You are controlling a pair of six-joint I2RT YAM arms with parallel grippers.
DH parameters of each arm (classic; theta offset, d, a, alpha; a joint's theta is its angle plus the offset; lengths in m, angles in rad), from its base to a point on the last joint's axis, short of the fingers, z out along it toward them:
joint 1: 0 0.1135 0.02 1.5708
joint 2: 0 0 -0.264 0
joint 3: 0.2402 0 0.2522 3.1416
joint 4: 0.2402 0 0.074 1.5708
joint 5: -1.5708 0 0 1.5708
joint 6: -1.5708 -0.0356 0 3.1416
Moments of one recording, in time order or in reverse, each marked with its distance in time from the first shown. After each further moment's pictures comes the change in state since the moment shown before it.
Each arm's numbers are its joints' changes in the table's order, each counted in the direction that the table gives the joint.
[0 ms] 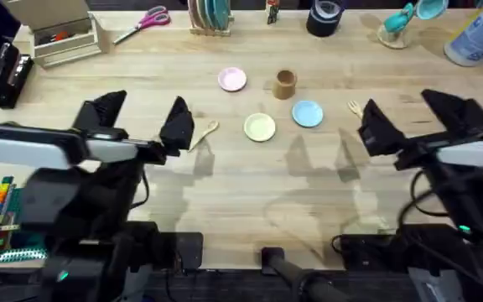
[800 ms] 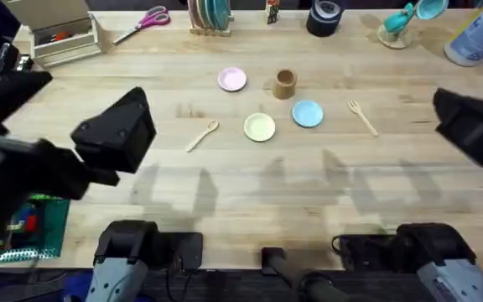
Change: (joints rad) left arm 0.000 -0.363 0.900 0.785 -0.023 -0.073; right arm 0.000 -0.436 0.887 0.784 0.009 -0.014
